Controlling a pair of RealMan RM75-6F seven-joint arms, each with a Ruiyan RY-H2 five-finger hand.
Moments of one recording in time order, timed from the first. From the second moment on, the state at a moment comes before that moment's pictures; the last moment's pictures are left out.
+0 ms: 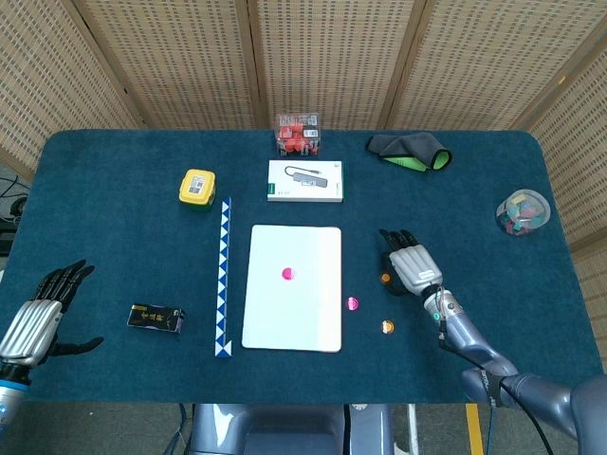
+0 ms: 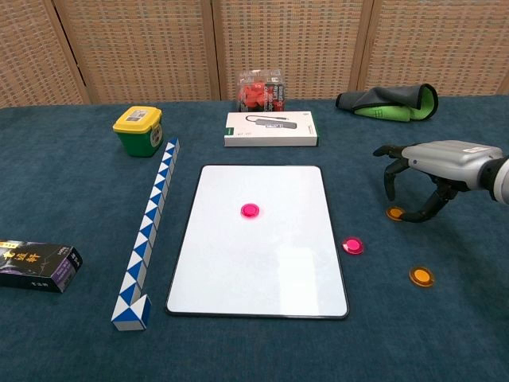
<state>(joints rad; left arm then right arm) -0.18 -1.05 0.02 -1.70 1.52 1.32 -0.16 0.72 -1.56 0.07 -1.15 -1.24 0.84 -0.08</state>
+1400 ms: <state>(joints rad) -0.18 -1.05 0.02 -1.70 1.52 1.32 -0.15 0.73 -1.60 0.11 -1.09 -1.26 0.78 -0.03</state>
